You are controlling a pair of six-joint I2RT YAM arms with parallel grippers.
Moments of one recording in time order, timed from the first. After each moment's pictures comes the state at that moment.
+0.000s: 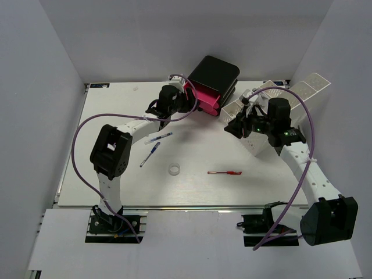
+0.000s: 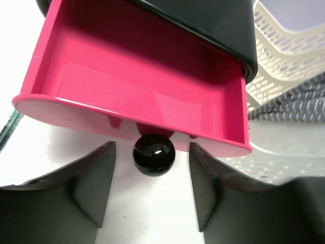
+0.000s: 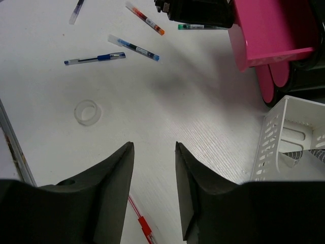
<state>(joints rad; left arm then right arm) -0.51 1.98 1.41 0.26 0.12 -0.46 0.20 1.16 0.98 -0.28 -0.78 -0.22</state>
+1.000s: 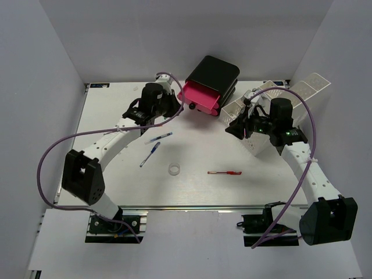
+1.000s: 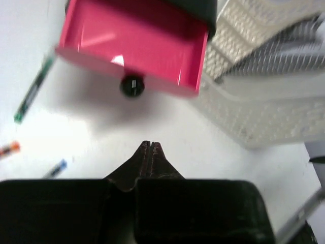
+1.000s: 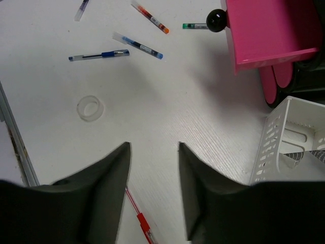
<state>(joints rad) -0.51 1.62 1.33 -0.09 0.13 -0.42 0.17 1.16 0.98 -0.30 -0.83 -0.25</state>
